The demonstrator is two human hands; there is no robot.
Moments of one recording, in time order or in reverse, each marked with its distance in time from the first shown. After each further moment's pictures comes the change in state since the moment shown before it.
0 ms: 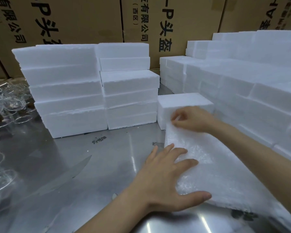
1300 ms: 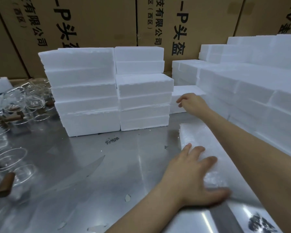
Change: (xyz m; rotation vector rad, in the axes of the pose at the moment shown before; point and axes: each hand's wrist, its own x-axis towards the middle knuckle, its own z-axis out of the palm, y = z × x) left_hand 0.032 0.007 0.022 -0.049 0.102 -0.024; right_hand 0.087 -0.008 0.005 0.254 0.224 0.211
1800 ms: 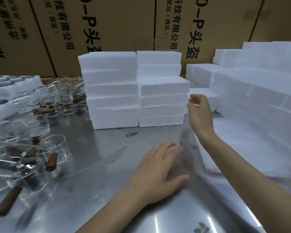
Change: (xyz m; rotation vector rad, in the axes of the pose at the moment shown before) left_hand -0.085 -0.045 -0.054 0.058 0.093 -0.098; right_hand -0.108 -0.065 0.022 0.625 0.341 -0.021
